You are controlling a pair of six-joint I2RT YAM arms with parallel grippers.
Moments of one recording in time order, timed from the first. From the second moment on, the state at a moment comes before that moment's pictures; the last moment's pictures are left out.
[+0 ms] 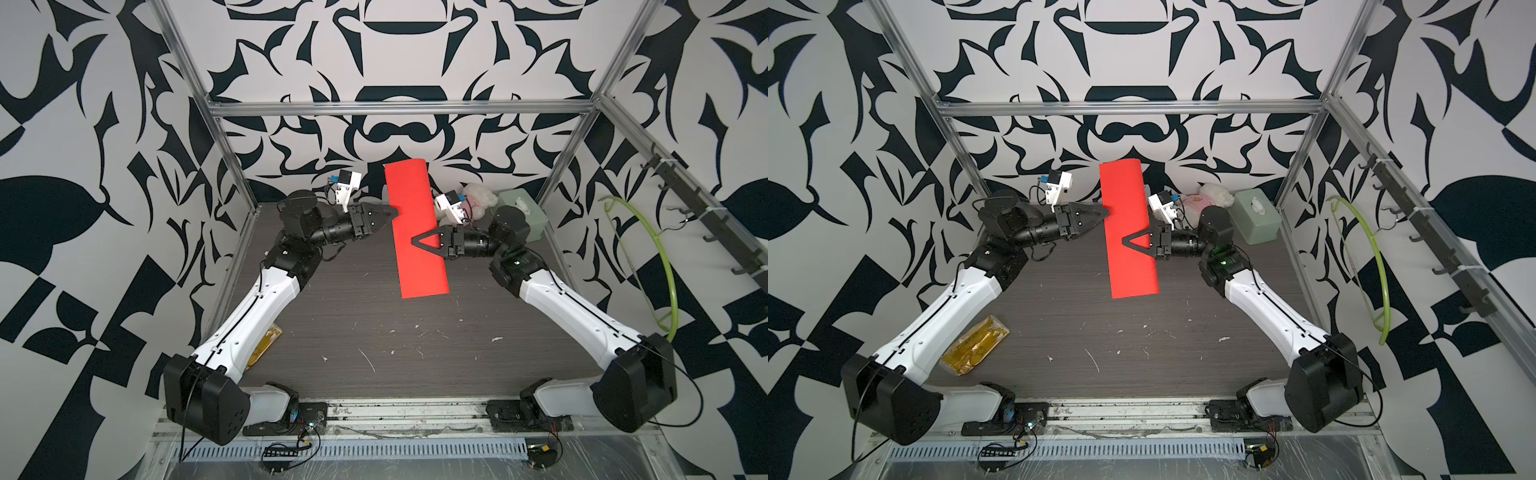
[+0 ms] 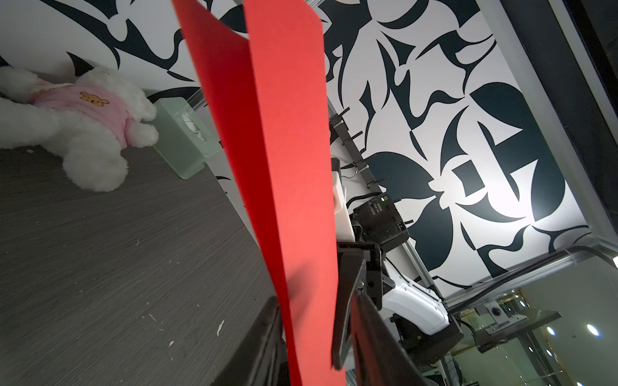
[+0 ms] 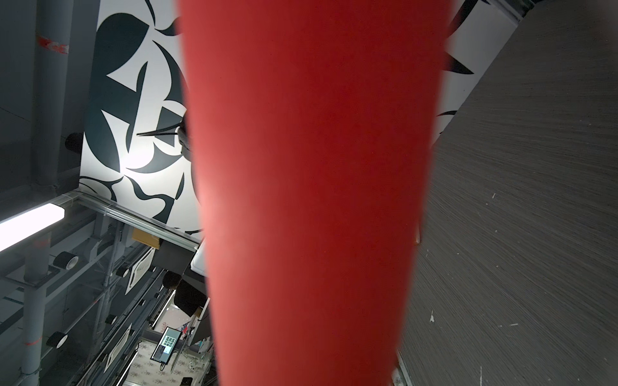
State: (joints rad) left arm -0.40 1.32 1.24 0.14 0.90 -1.00; right arm 0.43 1.36 1.10 0.32 -1.12 1.11
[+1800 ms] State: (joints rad) left arm -0.40 1.34 1.24 0.18 0.91 -1.03; right arm 0.43 1.36 1.10 0.29 -1.12 1.07
